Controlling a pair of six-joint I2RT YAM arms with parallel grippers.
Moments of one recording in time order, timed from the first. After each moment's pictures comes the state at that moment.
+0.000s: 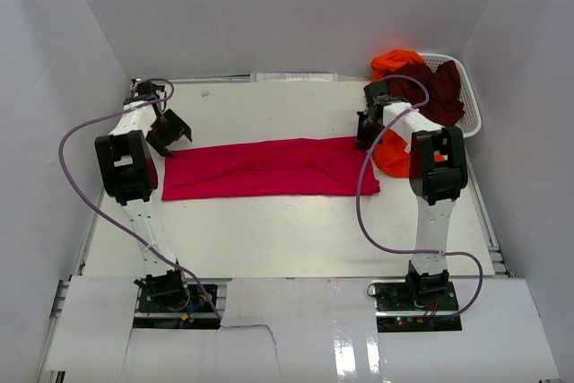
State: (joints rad) left arm 0.19 2.20 1.75 -0.81 0.06 -0.59; right arm 0.21 2.13 1.62 -0.65 -0.06 0.30
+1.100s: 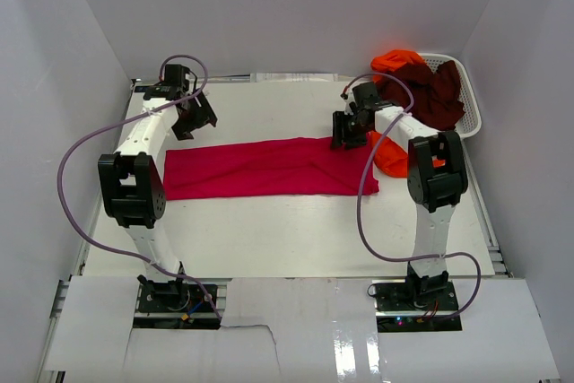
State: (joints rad) left arm -0.06 1.88 1.65 -0.79 -0.02 -0.51; right arm 0.29 2.04 1.54 -0.55 -0.28 0.16
